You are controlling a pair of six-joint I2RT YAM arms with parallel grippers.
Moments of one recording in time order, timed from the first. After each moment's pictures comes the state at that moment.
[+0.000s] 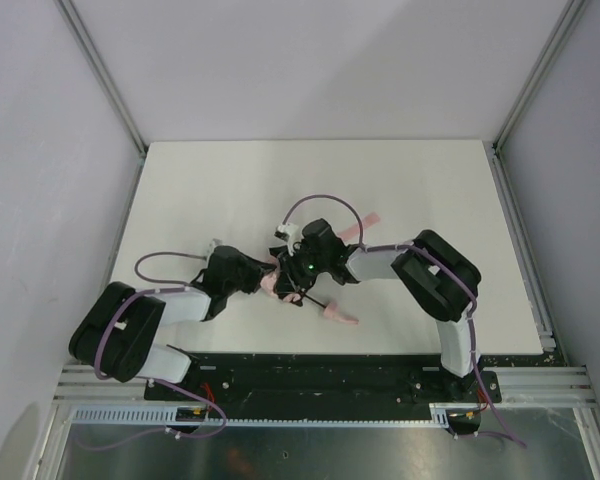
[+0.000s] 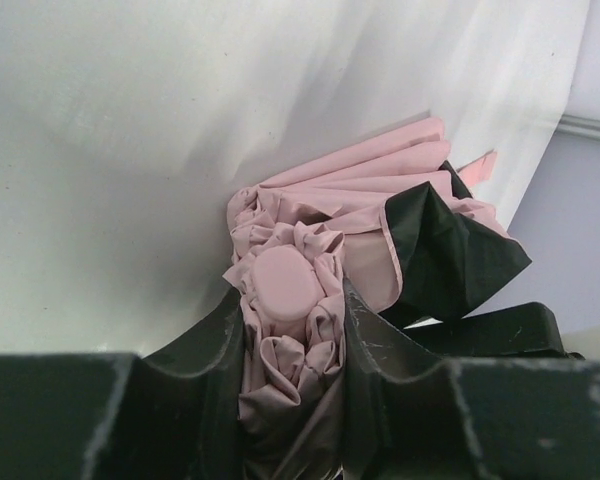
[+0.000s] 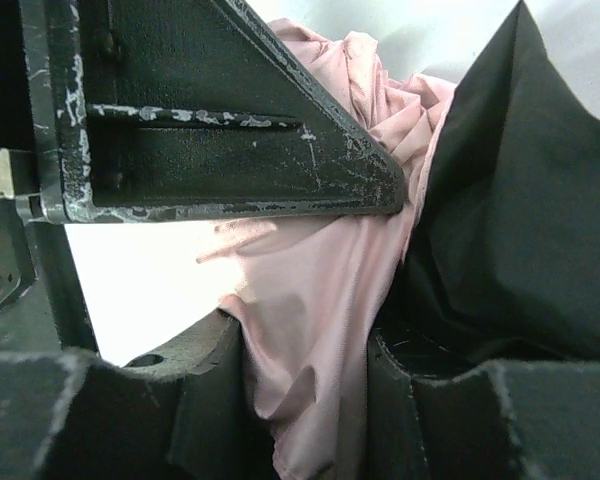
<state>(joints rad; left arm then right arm) -0.42 1.41 0.34 0.40 0.03 -1.35 0.82 2.01 1.09 0.27 -0.57 0.24</state>
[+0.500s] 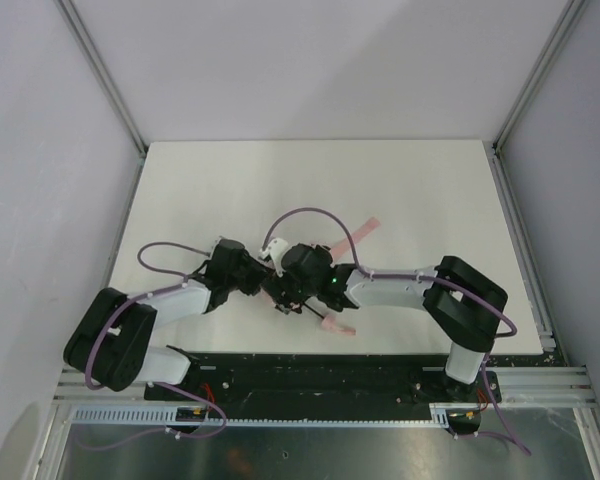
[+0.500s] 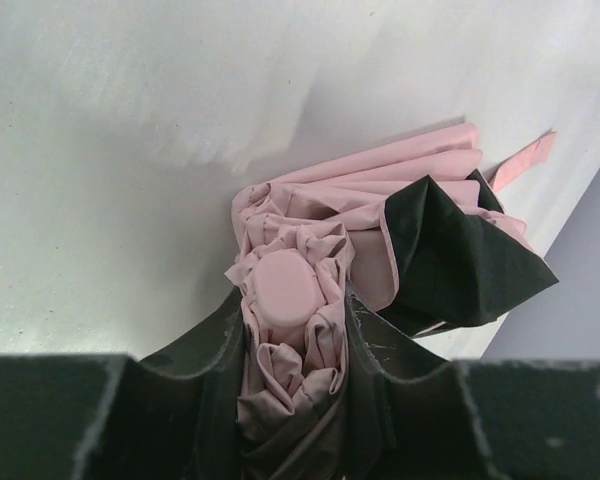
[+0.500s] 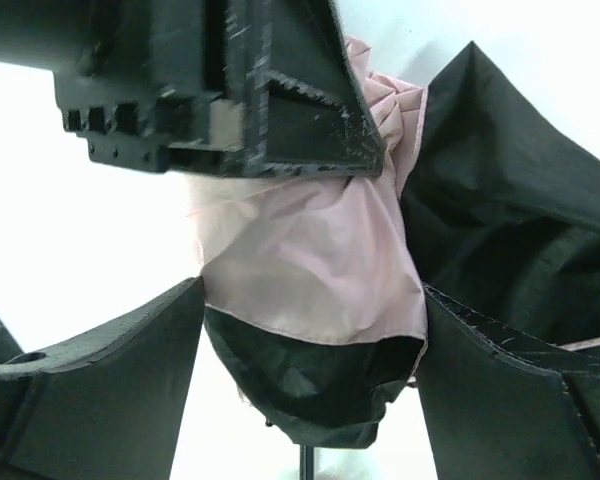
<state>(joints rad) -0.44 1.35 0.44 0.13 0.06 -1.27 1.04 1.77 1.06 0.01 0.00 0.12</state>
